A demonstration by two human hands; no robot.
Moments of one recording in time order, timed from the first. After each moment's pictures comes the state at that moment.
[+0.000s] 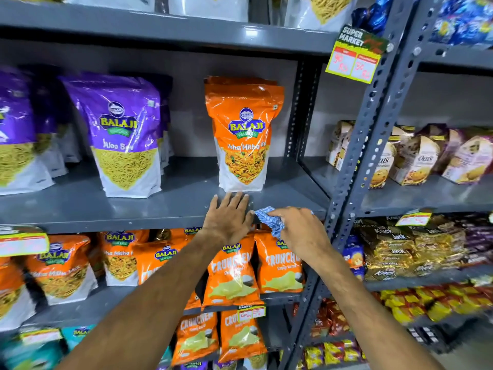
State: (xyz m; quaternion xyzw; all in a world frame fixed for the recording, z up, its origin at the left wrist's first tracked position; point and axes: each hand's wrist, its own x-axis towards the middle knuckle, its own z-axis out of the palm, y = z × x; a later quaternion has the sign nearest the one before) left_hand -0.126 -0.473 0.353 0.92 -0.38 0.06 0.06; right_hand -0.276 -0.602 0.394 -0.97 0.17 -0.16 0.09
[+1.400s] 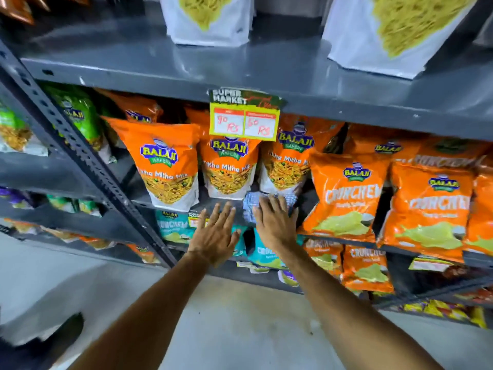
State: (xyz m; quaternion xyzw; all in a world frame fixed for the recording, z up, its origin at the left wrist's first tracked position) left_hand -0.007 0.001 0.025 0.97 -0.24 -0.10 0.01; right_hand -0.014 -0.181 0.024 -0.99 0.10 -0.02 0.13
